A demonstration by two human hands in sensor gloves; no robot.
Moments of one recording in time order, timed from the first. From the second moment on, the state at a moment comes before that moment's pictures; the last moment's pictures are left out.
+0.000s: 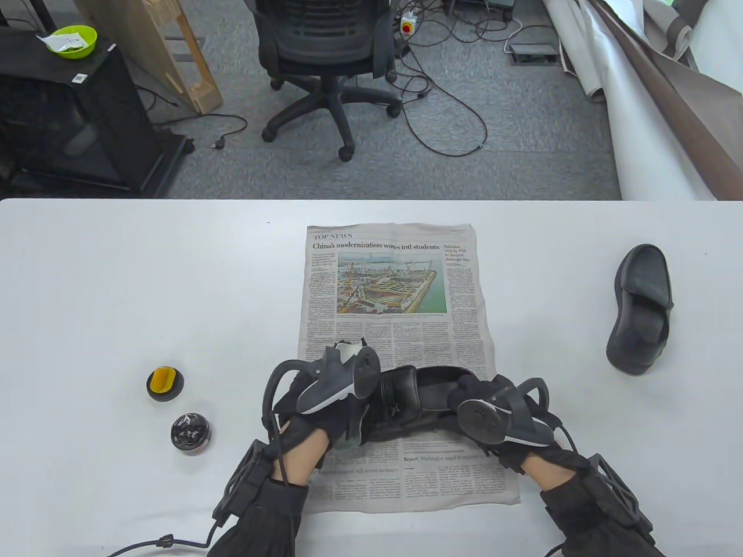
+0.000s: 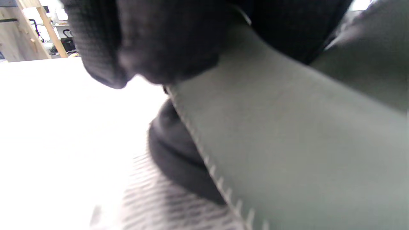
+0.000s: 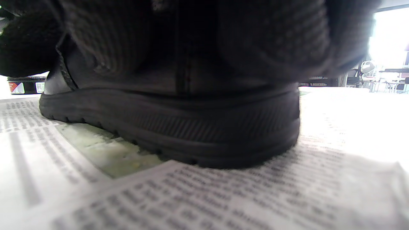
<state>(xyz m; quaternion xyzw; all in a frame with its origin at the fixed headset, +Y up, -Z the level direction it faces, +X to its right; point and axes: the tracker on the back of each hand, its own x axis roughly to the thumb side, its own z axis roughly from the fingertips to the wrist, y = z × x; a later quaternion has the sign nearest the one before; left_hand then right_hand) -0.091 -0.710 -0.282 -0.15 -0.09 -0.03 0.98 0.160 -0.738 -0.258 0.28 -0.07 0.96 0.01</state>
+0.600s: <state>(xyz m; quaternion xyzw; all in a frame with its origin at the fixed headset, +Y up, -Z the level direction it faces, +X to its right) -0.026 -0.697 -0.255 -0.06 -0.19 0.11 0.97 0.159 -0.738 -0.258 0.27 -0.07 0.96 0.01</state>
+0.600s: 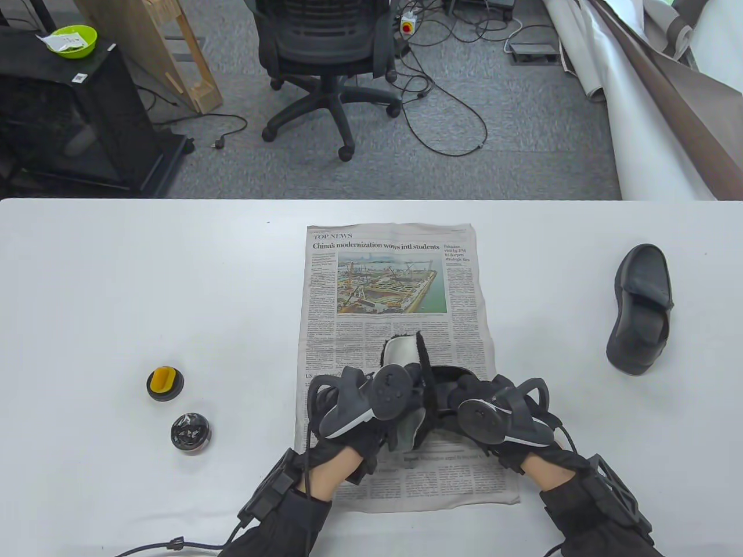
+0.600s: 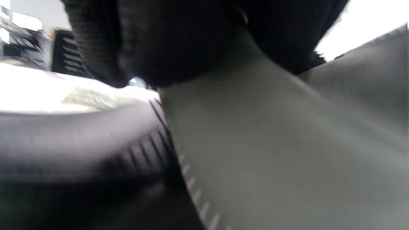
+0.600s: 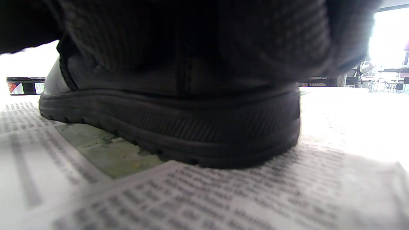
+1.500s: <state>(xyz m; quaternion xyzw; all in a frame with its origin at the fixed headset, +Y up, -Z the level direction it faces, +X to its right) -0.089 -0.708 -0.262 -0.13 -0.10 -0.03 0.99 0.159 -0.738 -0.257 0.27 -0.07 0.96 0.01</state>
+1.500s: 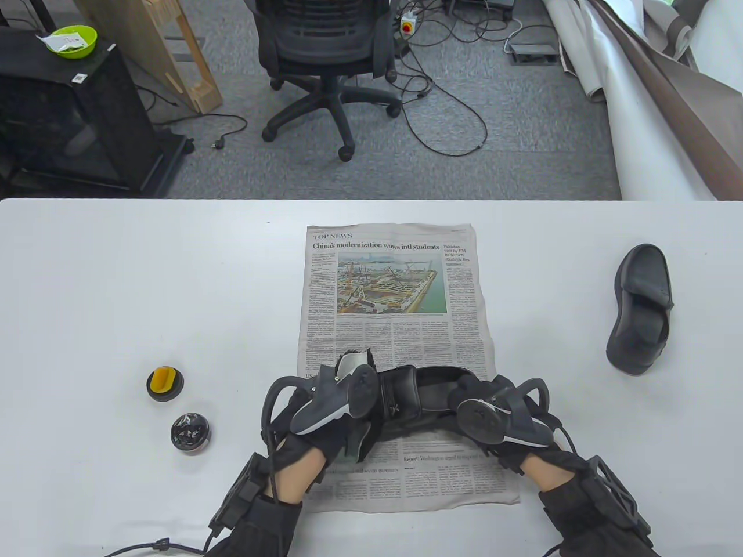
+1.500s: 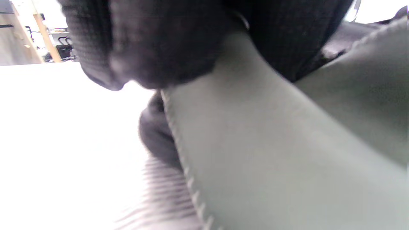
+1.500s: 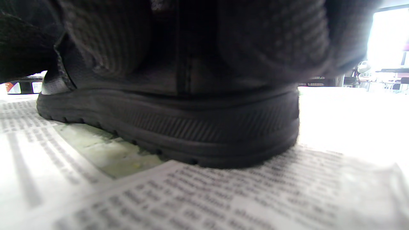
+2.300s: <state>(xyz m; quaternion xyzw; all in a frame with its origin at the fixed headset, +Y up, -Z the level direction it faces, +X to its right) -0.034 -0.710 -0.227 -0.01 -0.14 0.02 0.99 0.159 -0.738 -0.257 0.27 -0.07 0.96 0.01</state>
